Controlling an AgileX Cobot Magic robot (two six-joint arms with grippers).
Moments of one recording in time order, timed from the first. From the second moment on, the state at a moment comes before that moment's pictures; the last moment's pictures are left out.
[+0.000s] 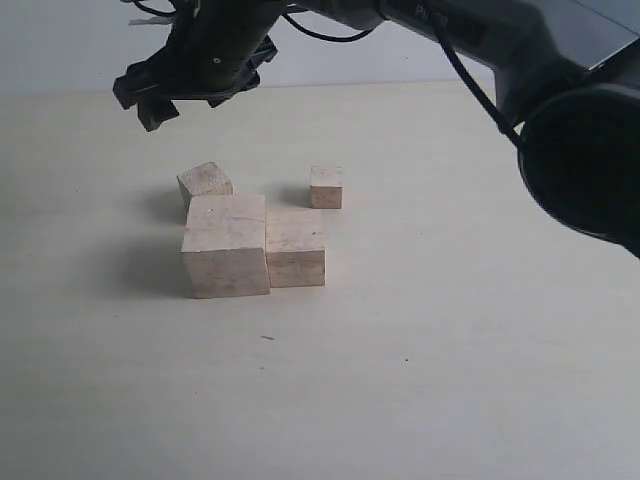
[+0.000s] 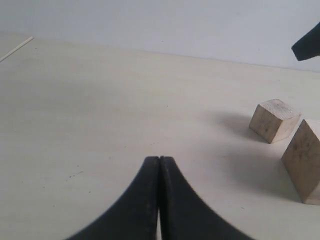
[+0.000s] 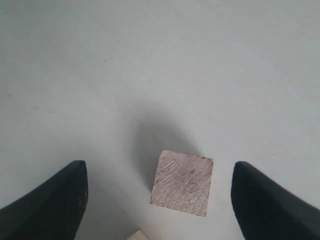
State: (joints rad) left arm 0.07 0.01 0.00 -0.13 0.37 0.05; right arm 0.84 2.37 -2.24 0.20 0.90 -0.10
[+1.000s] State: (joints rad) left arm 0.07 0.01 0.00 -0.13 0.37 0.05; right arm 0.85 2.53 -2.25 0.17 0.80 -0.09
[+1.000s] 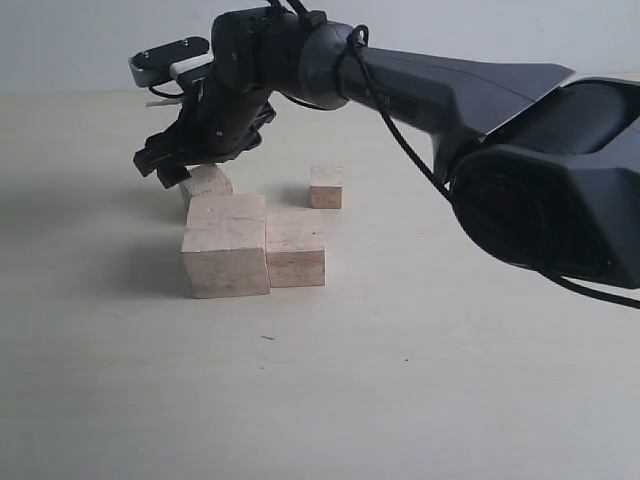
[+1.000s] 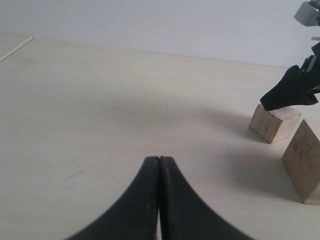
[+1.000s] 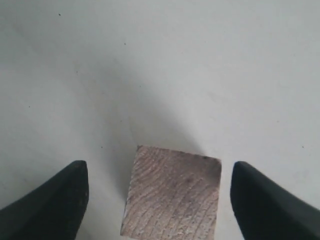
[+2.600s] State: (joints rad) left arm 0.07 0.01 0.00 -0.13 0.37 0.05; right arm 0.70 2.11 -2.35 0.00 1.22 -0.10
